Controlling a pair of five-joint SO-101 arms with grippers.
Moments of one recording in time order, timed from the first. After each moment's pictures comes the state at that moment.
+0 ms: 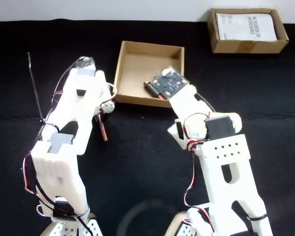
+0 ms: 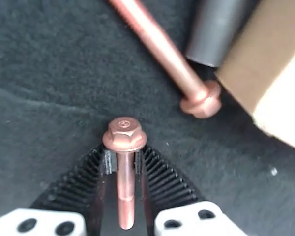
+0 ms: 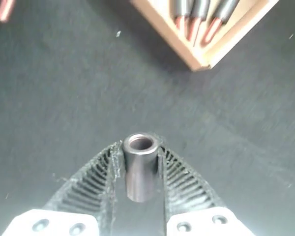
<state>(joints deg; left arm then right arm) -0.4 27.6 -6.3 74.7 29.8 -20.4 -34.3 26.2 75.6 28.5</state>
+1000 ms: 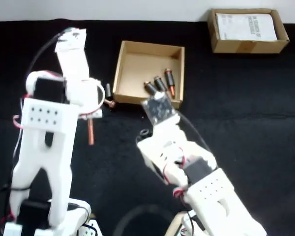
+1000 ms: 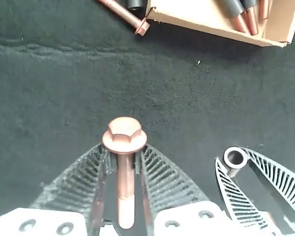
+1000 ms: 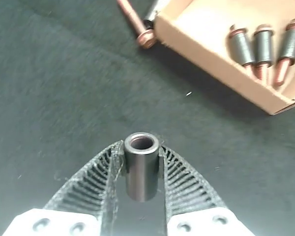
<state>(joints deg) 3.4 -21.1 0.8 95.9 20.9 -39.8 -55.8 58.6 49.0 -1.5</state>
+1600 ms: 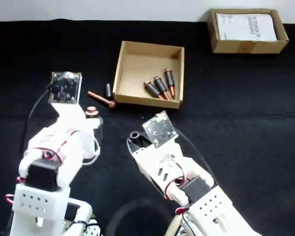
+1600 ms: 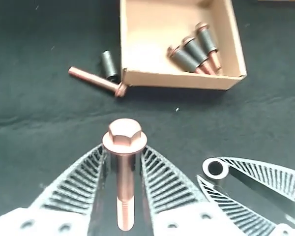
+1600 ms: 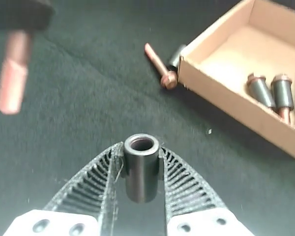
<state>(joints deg) 7.6 -66.3 47.3 64.3 13.3 -43.3 -66.5 76.4 26.4 -1.5</state>
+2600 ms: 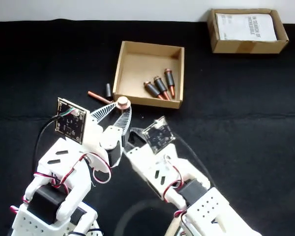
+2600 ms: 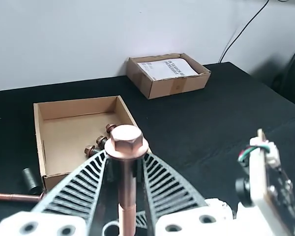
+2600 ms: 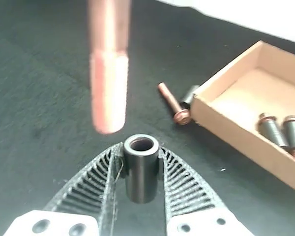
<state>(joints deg) 23.9 -81.1 55.0 44.0 13.4 -45.5 -66.5 79.7 14.7 -1.5</state>
